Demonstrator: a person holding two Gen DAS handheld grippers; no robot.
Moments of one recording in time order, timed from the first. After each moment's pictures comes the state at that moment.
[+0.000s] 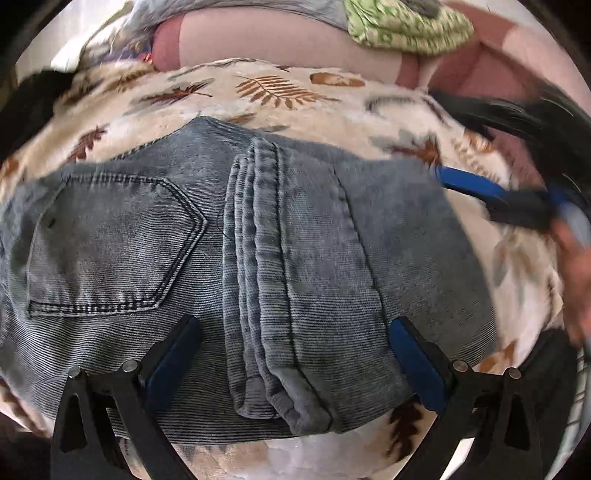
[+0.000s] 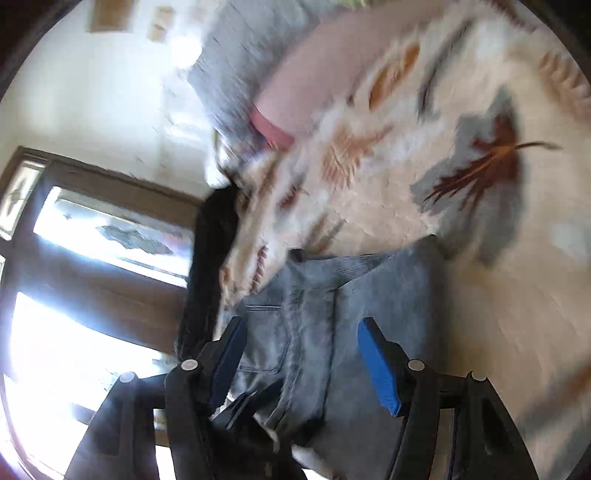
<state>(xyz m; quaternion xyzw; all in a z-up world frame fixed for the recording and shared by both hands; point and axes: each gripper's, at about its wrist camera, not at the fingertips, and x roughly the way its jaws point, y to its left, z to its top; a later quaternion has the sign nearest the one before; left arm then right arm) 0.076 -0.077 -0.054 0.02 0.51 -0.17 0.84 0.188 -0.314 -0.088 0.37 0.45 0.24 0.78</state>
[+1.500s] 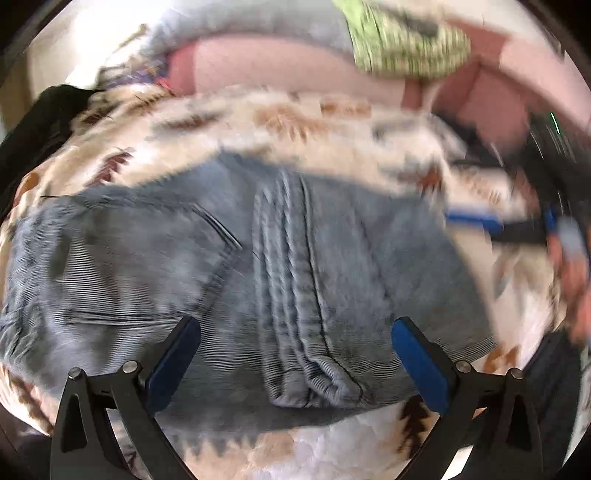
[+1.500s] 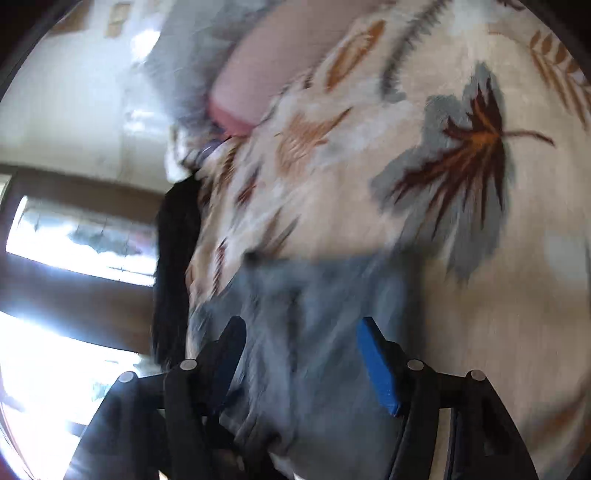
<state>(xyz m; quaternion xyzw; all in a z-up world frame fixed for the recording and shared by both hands) 0.060 -0.048 -0.020 -0.01 0.45 -0.16 0.88 0.145 -0.312 -0.061 0.37 0.45 0.25 0.77</state>
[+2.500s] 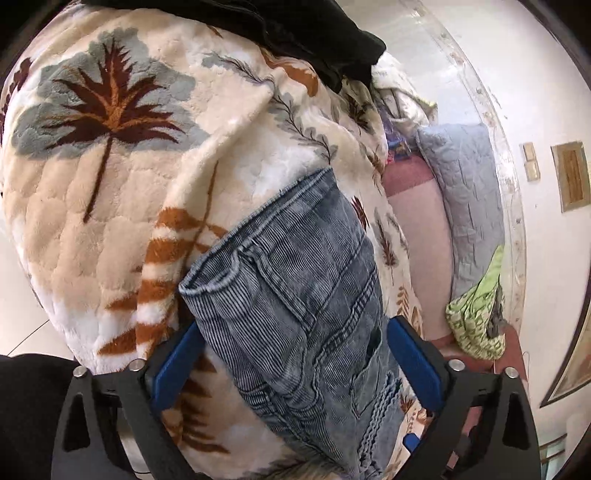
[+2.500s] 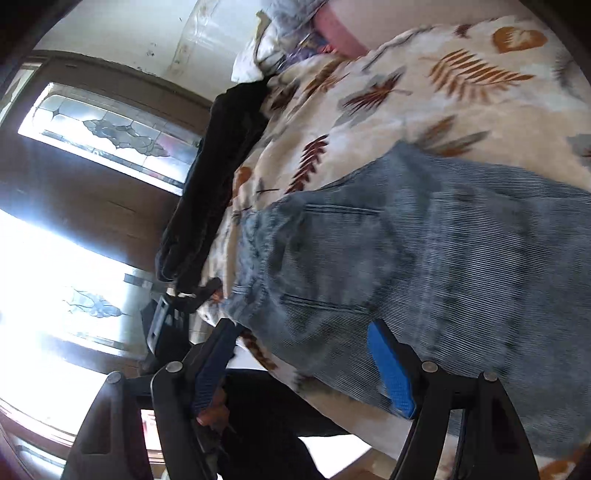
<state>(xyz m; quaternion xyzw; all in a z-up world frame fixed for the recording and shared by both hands) 0.051 0.228 -0.069 -0.51 0.37 0.02 0.77 0.137 -0.114 -0.032 0.26 0.49 0.33 0.76</state>
